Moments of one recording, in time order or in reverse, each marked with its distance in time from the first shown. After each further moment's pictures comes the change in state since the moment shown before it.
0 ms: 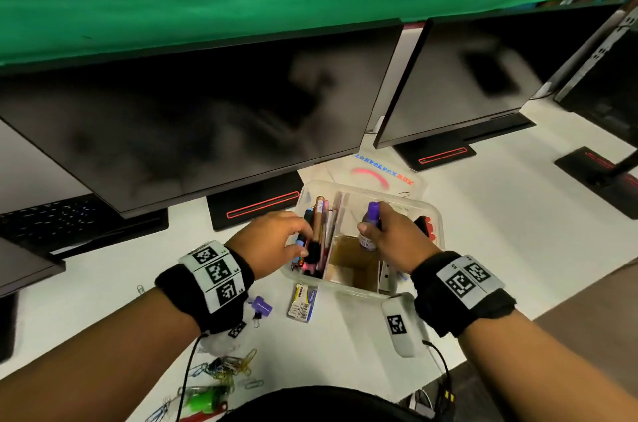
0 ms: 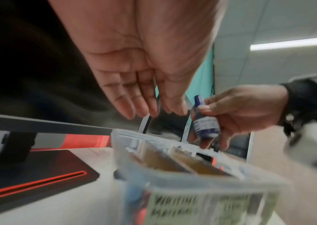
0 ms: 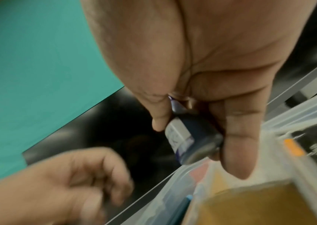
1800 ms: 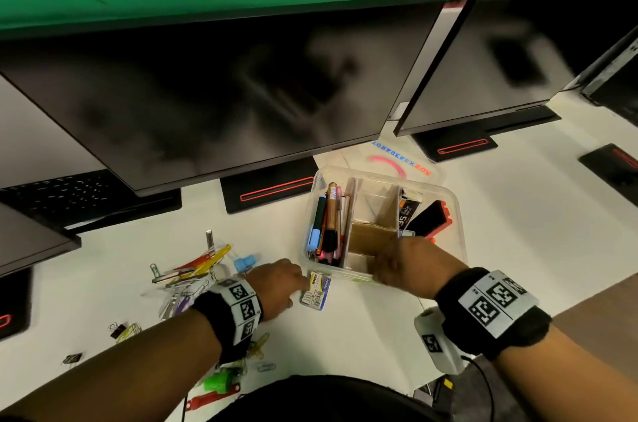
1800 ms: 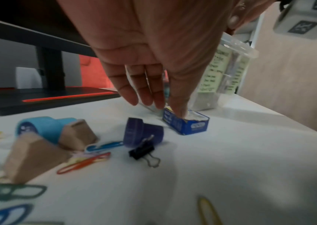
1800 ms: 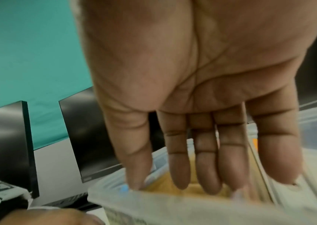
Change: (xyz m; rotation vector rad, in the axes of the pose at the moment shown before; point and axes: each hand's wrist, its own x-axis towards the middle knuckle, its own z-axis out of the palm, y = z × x) left_hand -0.023 -0.062 0.094 0.328 -0.434 0.106; right_hand -0.007 0.029 0.025 -0.496 -0.257 -0.124
